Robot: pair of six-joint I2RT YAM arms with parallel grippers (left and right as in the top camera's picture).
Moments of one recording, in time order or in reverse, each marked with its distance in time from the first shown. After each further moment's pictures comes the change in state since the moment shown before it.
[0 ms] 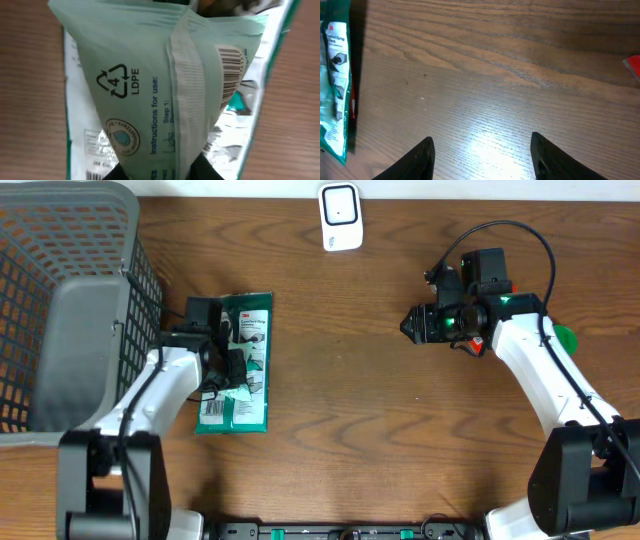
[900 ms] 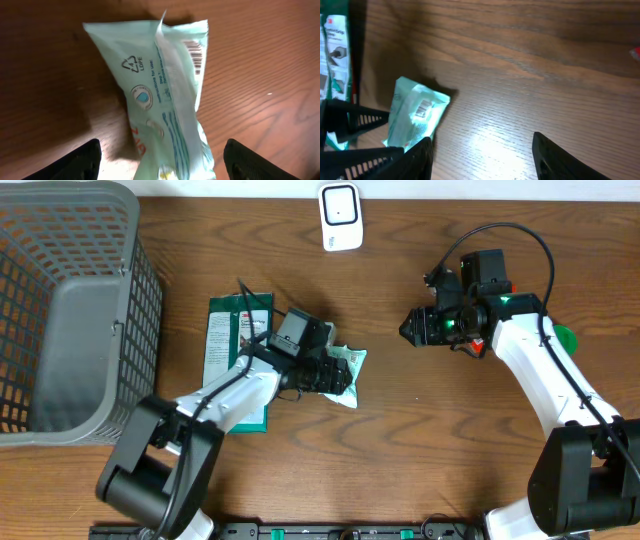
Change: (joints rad) left arm -0.413 0.135 0.006 0.376 0.308 -0.166; right arm 0.000 0.000 0.000 -0.026 -0.023 -0.003
